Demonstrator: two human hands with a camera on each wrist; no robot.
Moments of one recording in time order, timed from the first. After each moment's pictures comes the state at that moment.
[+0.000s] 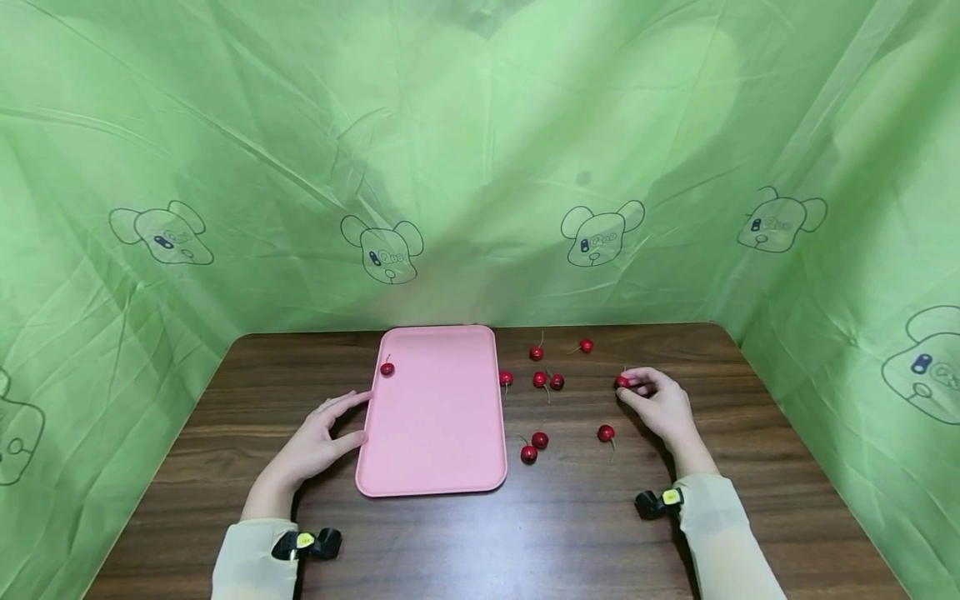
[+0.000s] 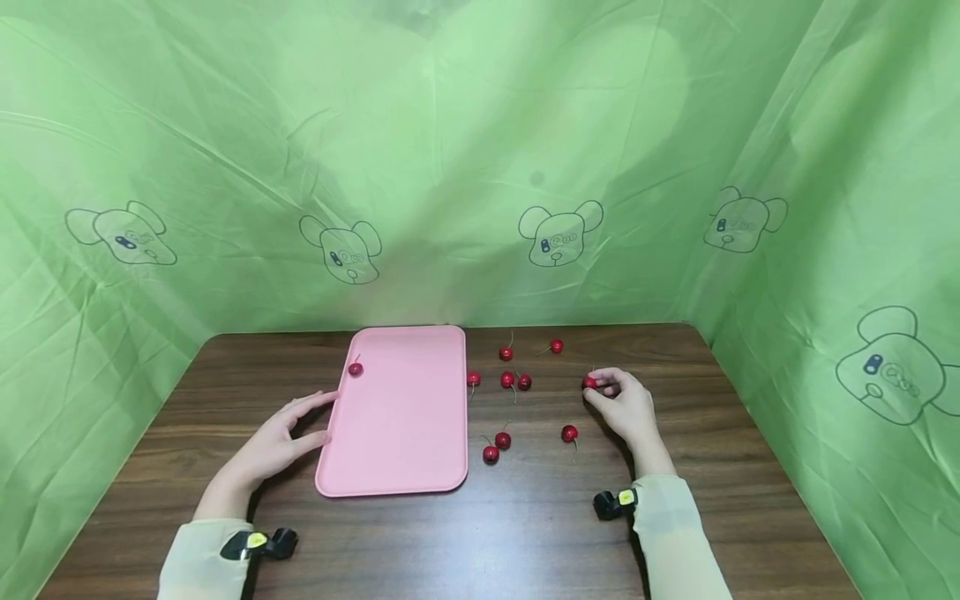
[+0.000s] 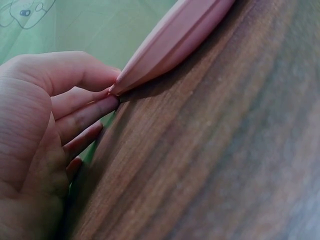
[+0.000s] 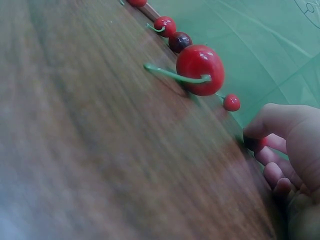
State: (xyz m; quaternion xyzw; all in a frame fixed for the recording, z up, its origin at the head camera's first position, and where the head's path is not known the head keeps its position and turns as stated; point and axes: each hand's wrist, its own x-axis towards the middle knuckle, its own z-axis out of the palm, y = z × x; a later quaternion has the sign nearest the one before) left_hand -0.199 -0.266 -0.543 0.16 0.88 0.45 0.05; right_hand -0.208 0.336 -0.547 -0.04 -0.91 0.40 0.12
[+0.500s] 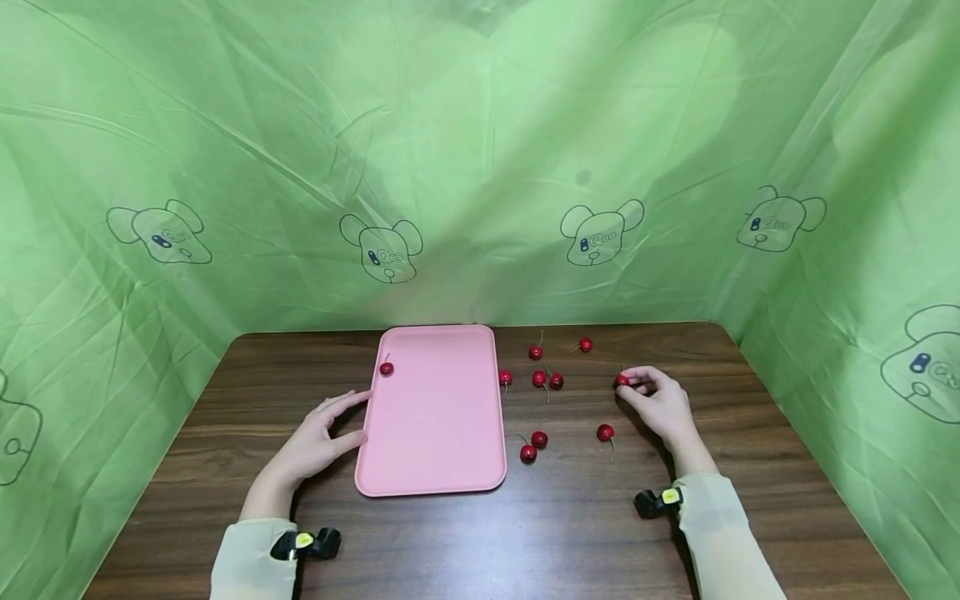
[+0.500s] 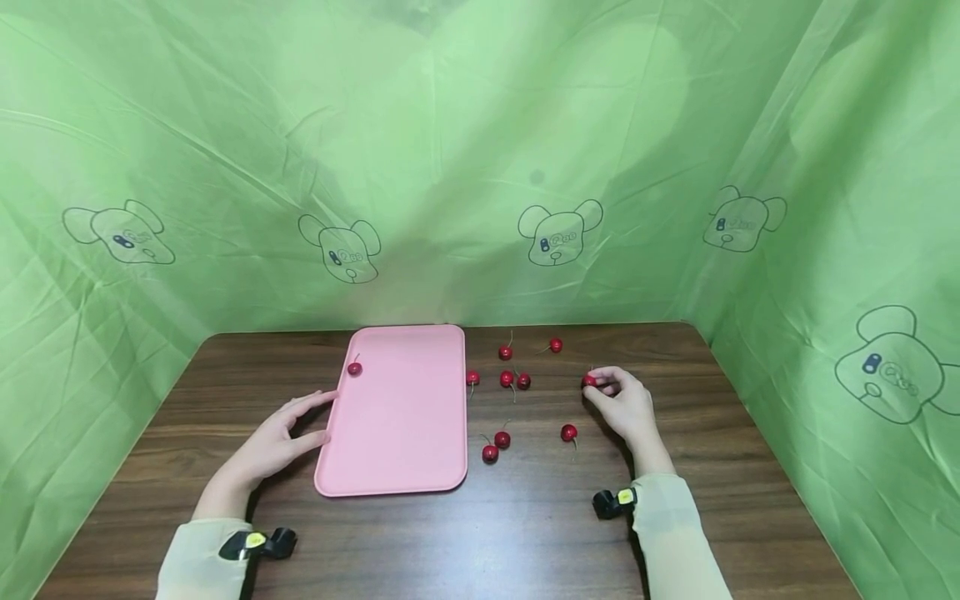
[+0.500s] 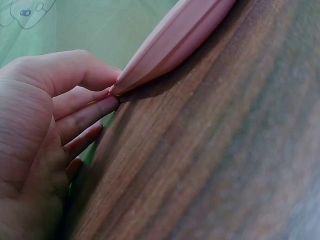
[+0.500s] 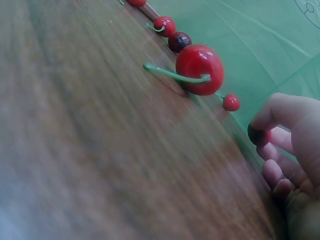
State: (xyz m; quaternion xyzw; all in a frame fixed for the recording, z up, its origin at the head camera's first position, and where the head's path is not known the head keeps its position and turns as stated) left_hand -0.200 -0.267 -0.543 0.15 0.88 0.44 0.05; right_hand -0.206 0.333 -0.543 -0.06 -0.90 0.42 0.12
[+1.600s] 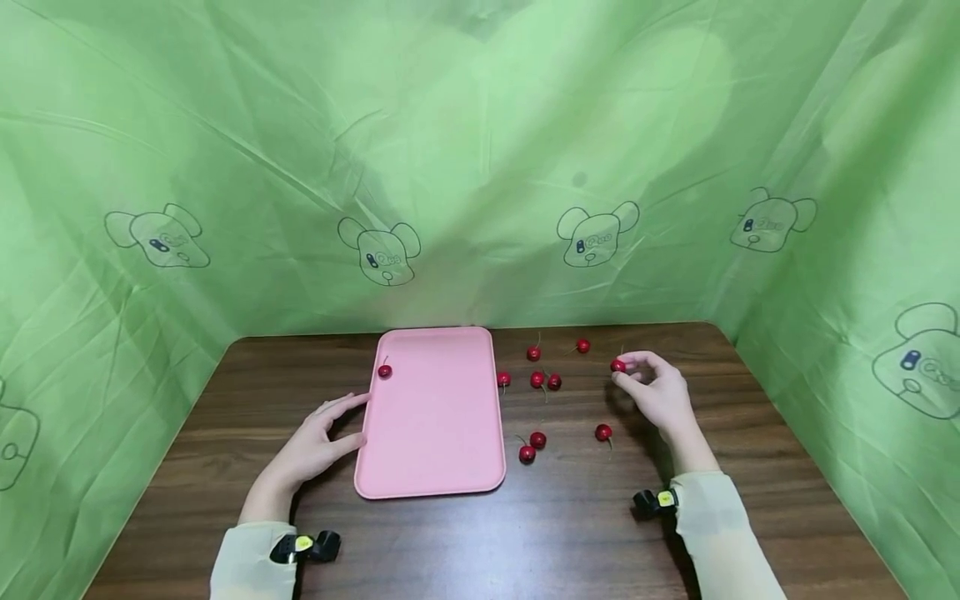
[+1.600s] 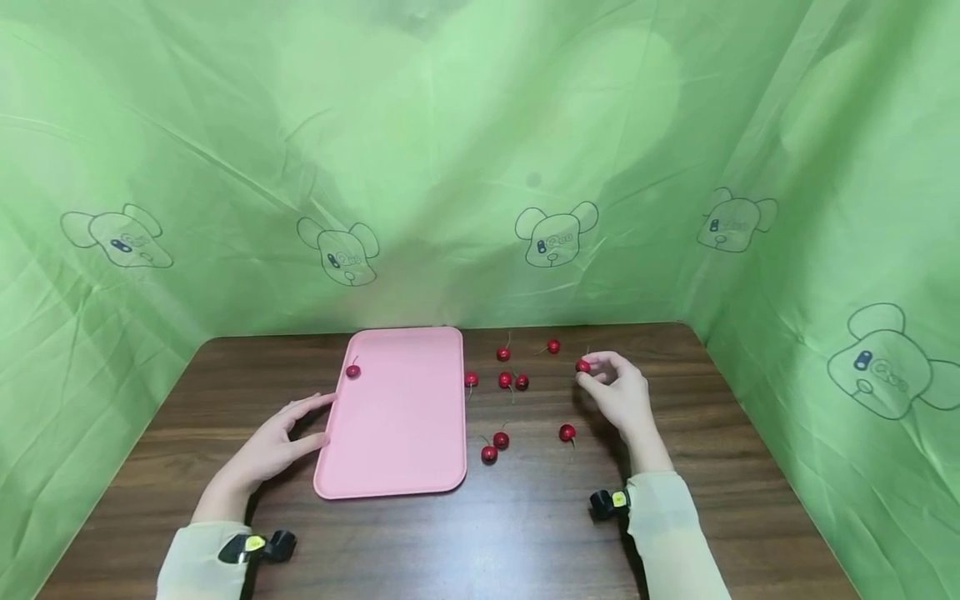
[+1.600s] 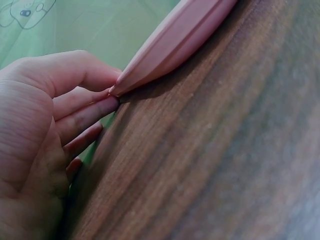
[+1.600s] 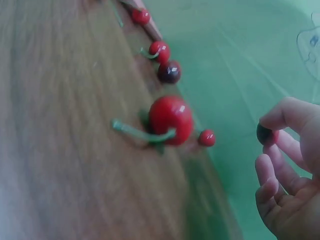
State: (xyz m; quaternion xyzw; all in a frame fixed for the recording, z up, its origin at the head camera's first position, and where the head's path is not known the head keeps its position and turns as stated) left_hand -0.200 -0.266 -0.542 0.15 0.88 0.44 0.06; right_hand -0.198 0.310 -0.496 -0.05 -0.87 0.48 0.13
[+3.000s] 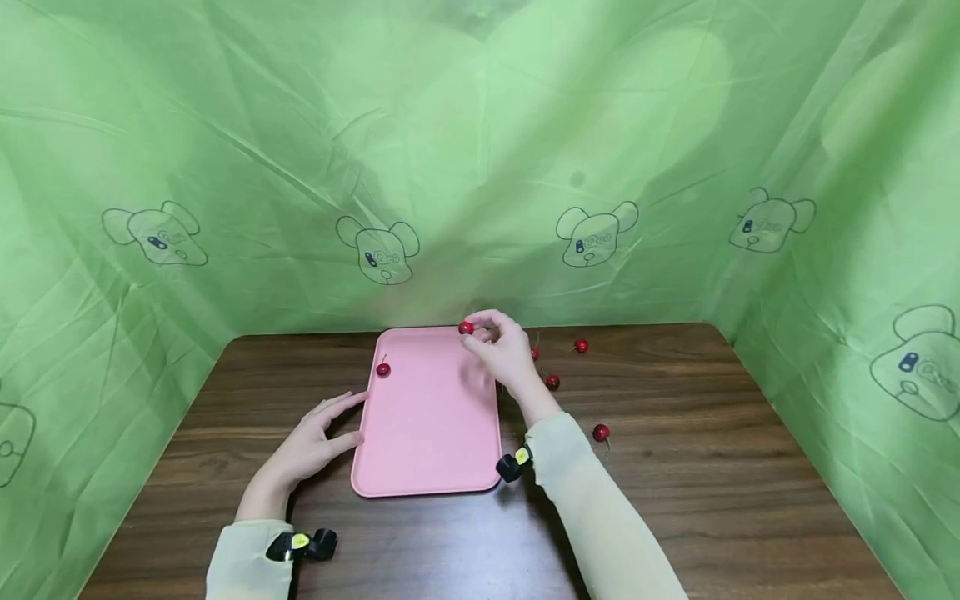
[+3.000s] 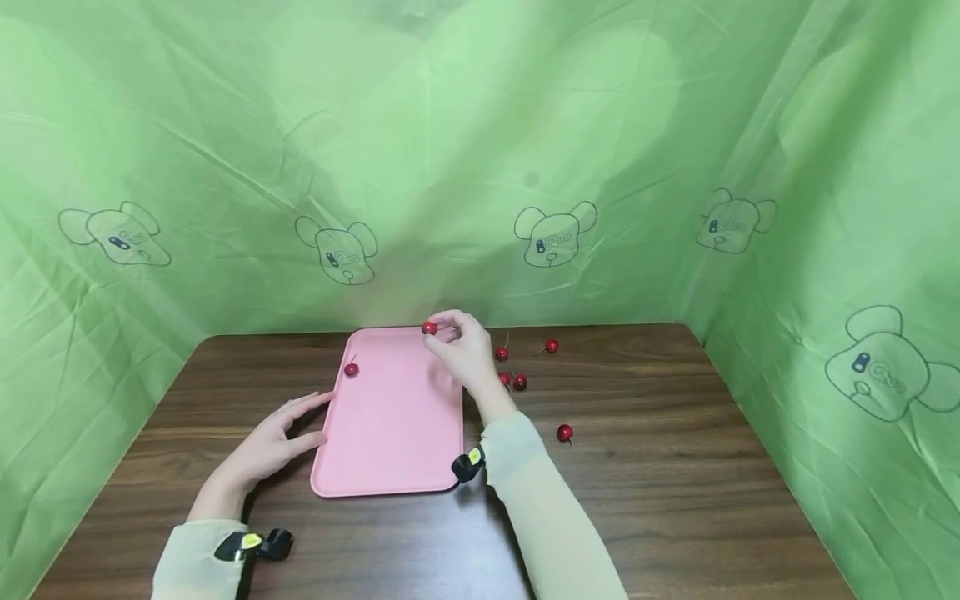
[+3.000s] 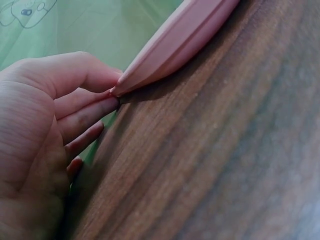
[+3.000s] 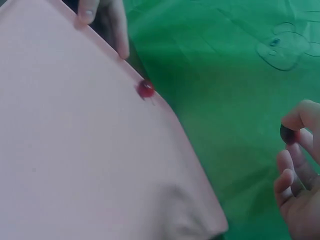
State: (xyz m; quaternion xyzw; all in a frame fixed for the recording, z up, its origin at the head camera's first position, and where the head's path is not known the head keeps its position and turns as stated) left_hand -0.199 -0.266 -0.540 0.16 0.88 0.45 0.06; right_hand -0.275 0.092 -0.469 0.07 -0.79 0.60 0.09
